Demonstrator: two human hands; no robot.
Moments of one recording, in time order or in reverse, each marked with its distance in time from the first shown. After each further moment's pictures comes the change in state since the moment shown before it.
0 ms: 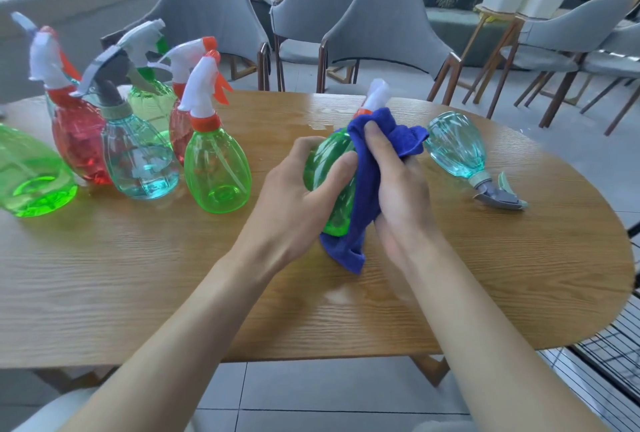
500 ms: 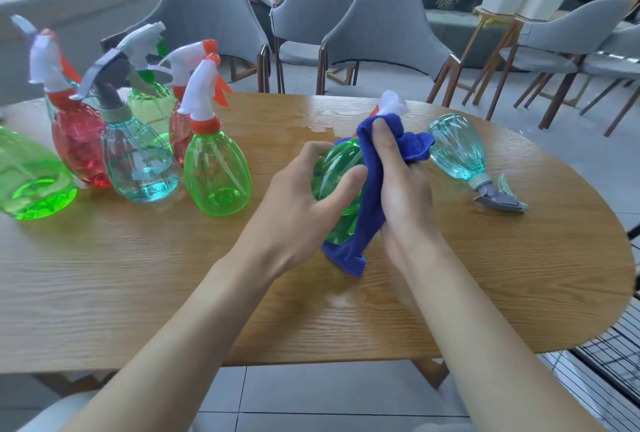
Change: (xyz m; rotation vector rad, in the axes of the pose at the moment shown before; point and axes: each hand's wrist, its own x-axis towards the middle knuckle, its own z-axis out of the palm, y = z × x) left_hand -0.001 0.004 -0.001 0.086 -0.058 0.042; right_hand 0.001 -0.002 0.000 -0.030 0.058 0.015
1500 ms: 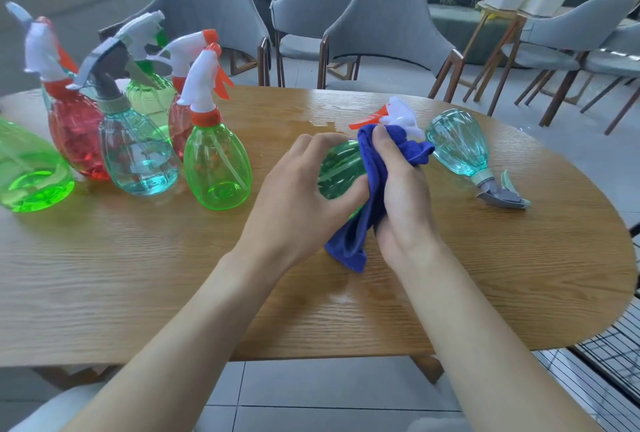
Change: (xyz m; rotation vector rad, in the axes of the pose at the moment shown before) left_hand 0.003 -0.011 0.006 0.273 0.111 0.186; right_hand -0.004 0.004 0.002 0.144 0.029 0.081
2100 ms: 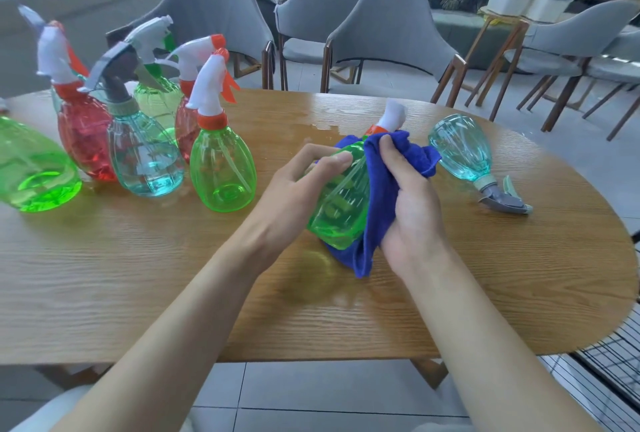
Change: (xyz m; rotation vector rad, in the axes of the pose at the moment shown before) left_hand 0.006 0.001 -0.016 -0.643 -0.206 -0.396; right_hand 0.000 0.009 -0.007 0.173 -0.060 0.118
